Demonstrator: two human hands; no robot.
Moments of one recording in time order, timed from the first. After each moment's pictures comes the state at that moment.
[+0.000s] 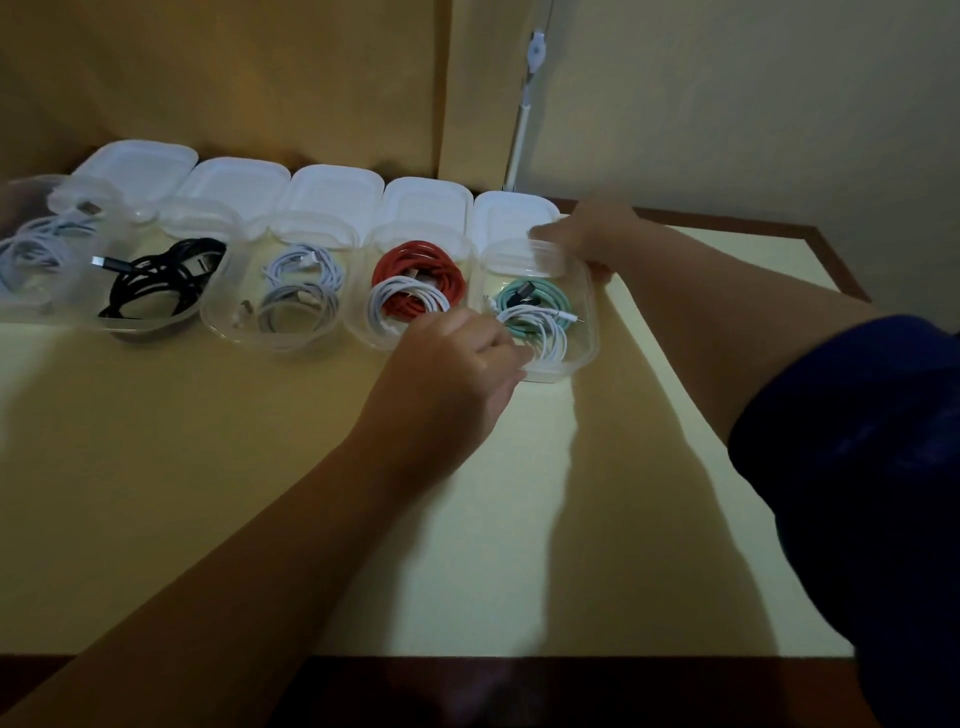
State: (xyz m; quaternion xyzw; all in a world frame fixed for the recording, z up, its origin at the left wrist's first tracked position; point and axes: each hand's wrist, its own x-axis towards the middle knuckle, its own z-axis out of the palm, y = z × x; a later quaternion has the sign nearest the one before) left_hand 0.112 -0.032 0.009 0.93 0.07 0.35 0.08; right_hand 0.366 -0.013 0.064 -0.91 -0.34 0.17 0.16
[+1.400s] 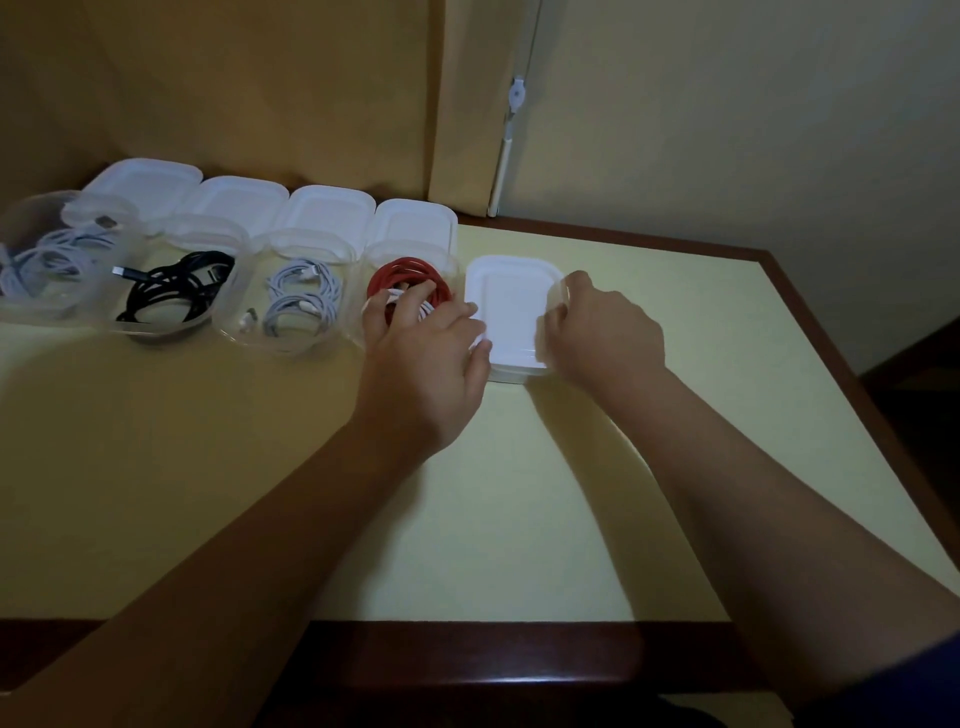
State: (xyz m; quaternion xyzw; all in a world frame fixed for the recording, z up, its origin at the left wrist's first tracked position) left_hand 0.113 -0.041 0.017 0.90 0.28 0.31 0.06; right_hand 0.287 -0.122 0.060 -0.92 -0.39 0.00 0.08
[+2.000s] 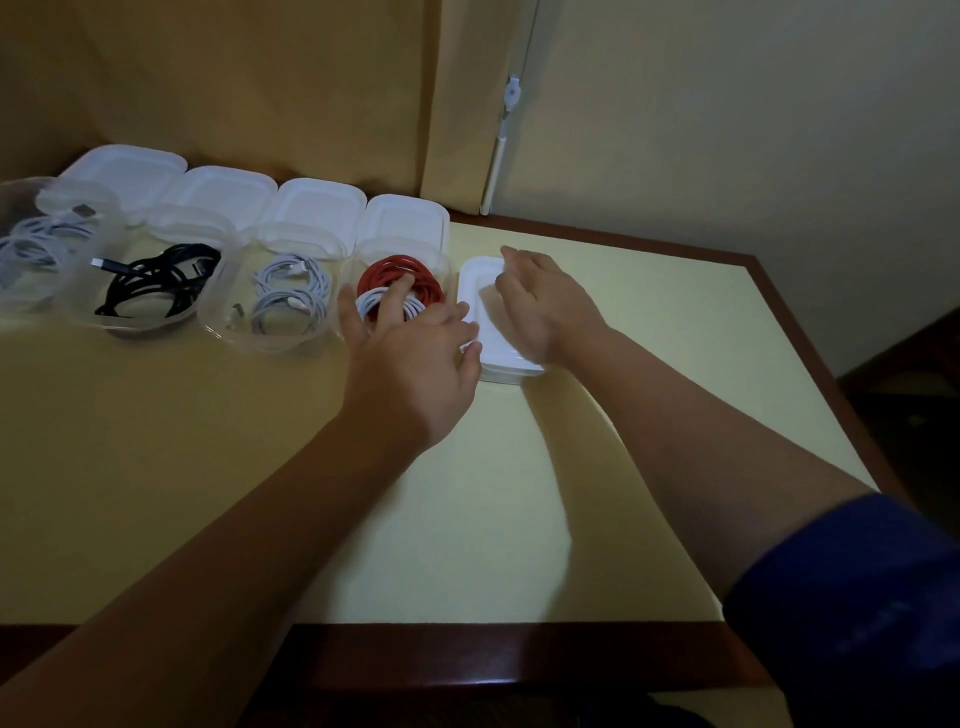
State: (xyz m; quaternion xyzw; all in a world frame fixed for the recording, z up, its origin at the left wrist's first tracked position) left_hand 0.116 -0.043 0.022 0.90 0.35 0.23 0.09; right_hand 0.300 -0.082 0.050 -0.85 -0.49 0.13 0.18
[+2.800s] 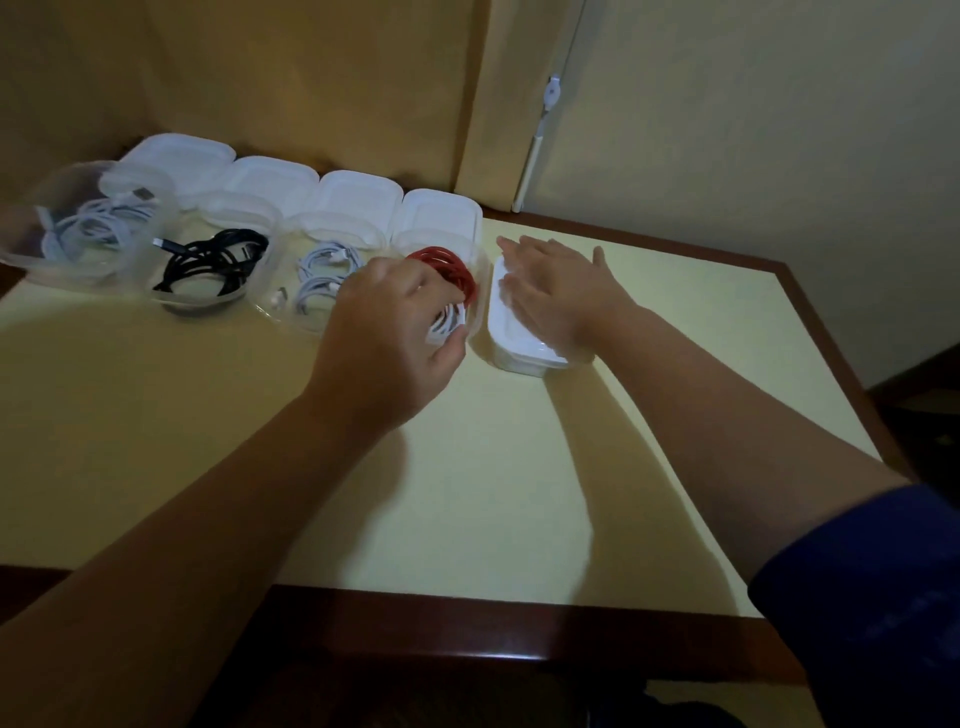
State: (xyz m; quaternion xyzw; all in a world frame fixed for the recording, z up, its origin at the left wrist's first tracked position) left_hand 0.069 -0.013 0.040 0.90 0.24 0.36 0.08; right_hand 0.299 -0.071 0.062 -0.81 -0.58 0.07 0.06
